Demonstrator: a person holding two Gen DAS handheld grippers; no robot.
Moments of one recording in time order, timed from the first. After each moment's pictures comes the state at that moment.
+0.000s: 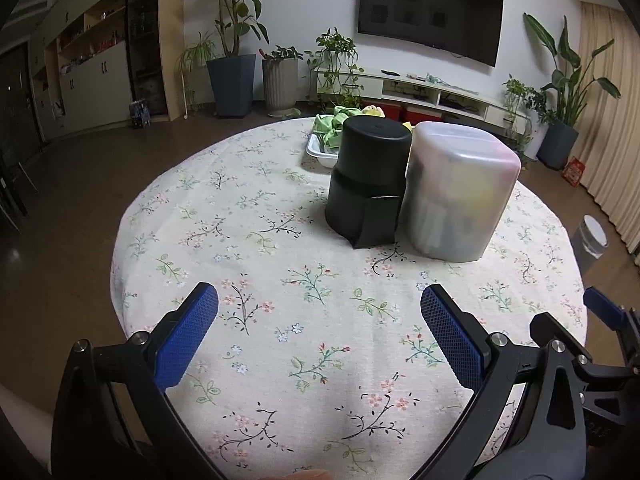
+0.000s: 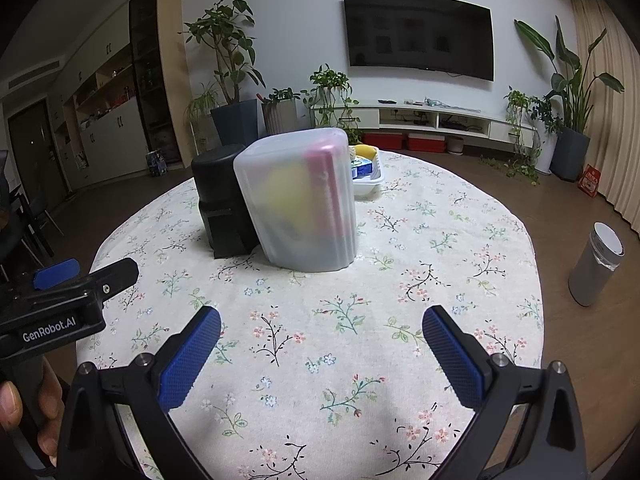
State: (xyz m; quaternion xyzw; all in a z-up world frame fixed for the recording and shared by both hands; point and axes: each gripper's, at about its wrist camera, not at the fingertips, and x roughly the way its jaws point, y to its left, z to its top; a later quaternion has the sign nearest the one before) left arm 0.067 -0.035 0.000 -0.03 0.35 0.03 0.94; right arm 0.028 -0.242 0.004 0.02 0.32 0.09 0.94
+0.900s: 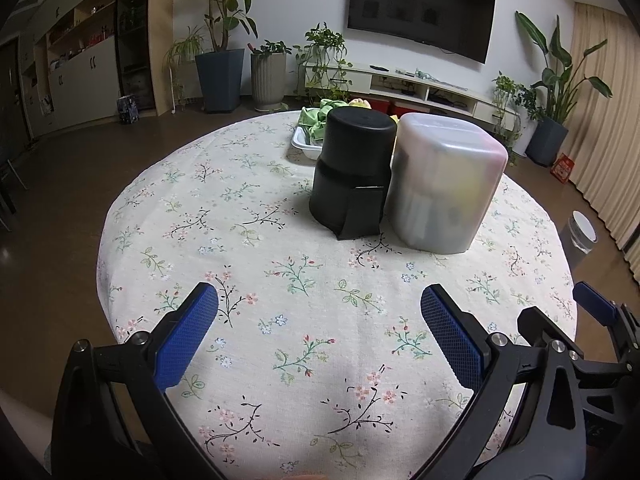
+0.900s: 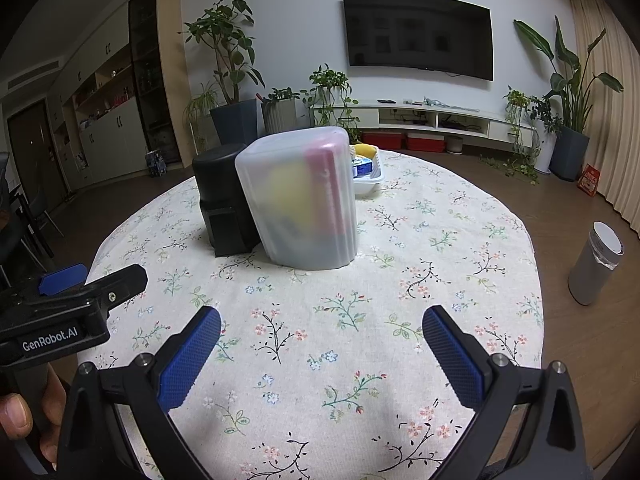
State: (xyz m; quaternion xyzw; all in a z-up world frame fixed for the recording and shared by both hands) left arm 0.069 -0.038 -0.004 -0.04 0.36 0.01 0.93; right arm 0.029 -0.242 0.003 0.02 0.32 0.09 0.94
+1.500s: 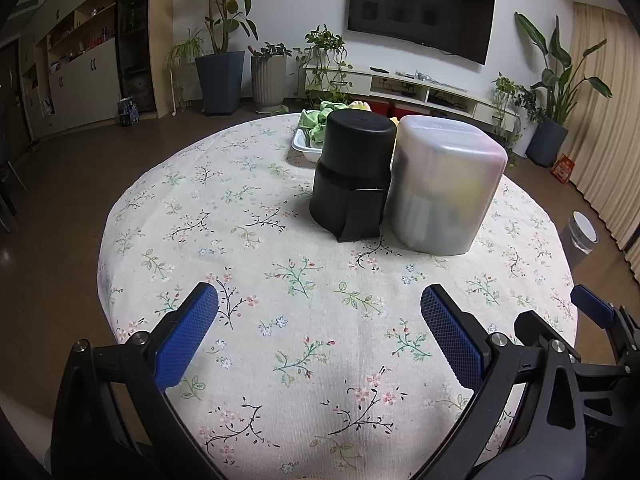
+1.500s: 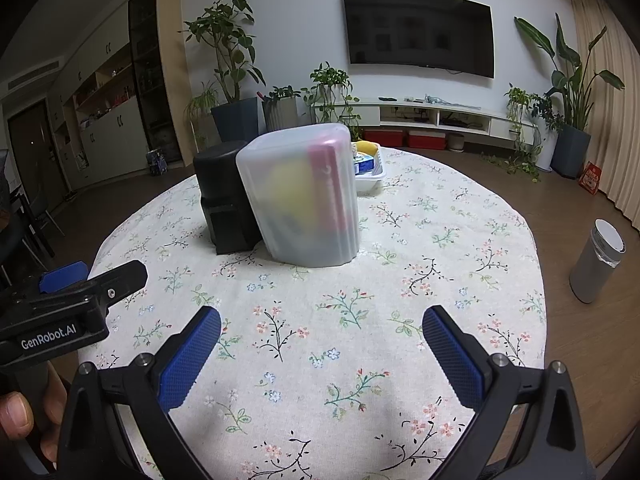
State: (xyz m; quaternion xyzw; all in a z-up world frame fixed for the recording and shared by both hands) left arm 0.067 -0.039 -0.003 -0.04 0.35 0.01 0.93; right arm 0.028 -0.241 0.003 0.02 0.33 0.09 0.94
